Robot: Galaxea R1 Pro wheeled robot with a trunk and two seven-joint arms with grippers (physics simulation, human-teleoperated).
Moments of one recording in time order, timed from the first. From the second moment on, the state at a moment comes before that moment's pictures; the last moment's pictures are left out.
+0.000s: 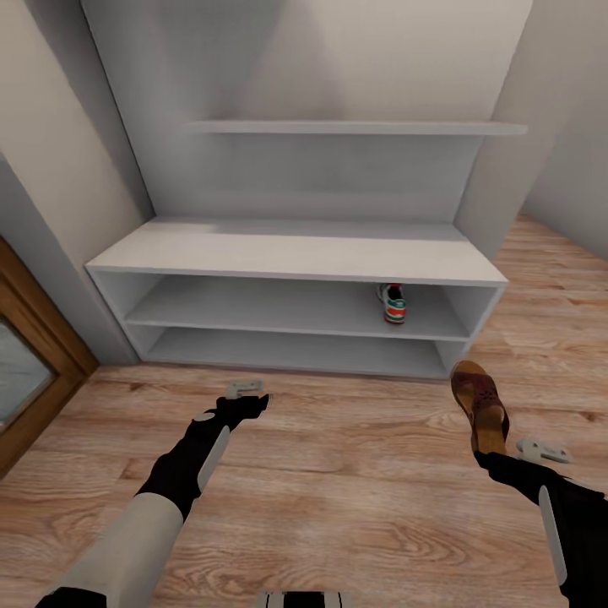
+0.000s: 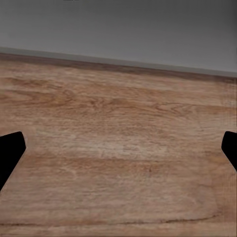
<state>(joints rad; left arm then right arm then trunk) -0.73 -0.09 -0.09 -0.77 0.12 0.29 -0.01 -0.34 -0.11 -0.47 -1.39 0.10 0.75 0.21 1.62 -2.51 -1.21</state>
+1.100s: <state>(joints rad) -0.73 -0.04 -0.09 -0.77 0.12 0.29 -0.25 -0.34 -0.11 -0.47 -1.39 0.10 0.75 0.20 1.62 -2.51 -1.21</state>
